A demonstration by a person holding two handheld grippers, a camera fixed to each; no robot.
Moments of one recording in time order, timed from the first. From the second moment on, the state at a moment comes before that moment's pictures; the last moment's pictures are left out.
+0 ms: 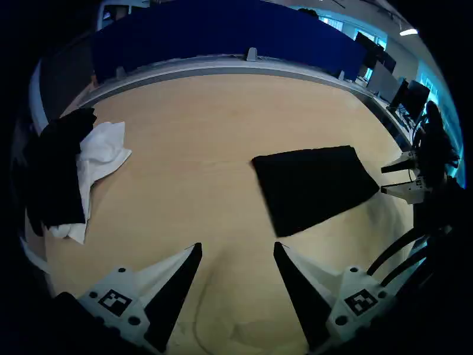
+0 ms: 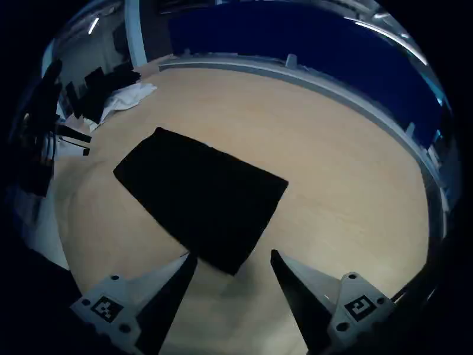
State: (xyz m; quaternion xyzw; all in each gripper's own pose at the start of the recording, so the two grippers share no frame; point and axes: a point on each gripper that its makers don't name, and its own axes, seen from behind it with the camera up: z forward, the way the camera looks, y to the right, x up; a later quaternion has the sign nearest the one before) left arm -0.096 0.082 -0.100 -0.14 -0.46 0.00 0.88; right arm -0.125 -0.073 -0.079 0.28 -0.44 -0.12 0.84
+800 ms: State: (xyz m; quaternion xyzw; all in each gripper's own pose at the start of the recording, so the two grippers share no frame) left arm -0.098 0.075 -0.154 -0.12 -0.48 -0.03 0.87; right arm -0.153 -0.073 -0.096 0.32 -0.48 -0.14 0.81
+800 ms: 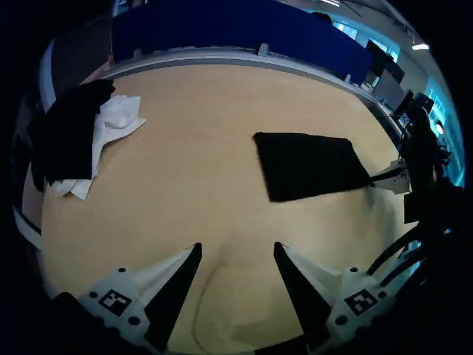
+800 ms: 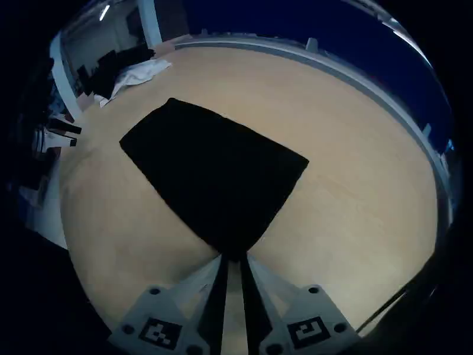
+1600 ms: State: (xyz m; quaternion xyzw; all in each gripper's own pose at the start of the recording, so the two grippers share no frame) left arm -0.085 0.072 -0.154 -0.12 -0.47 -0.04 0.87; right arm -0.082 -0.104 -0.055 0.34 -0.41 -0.18 0.83
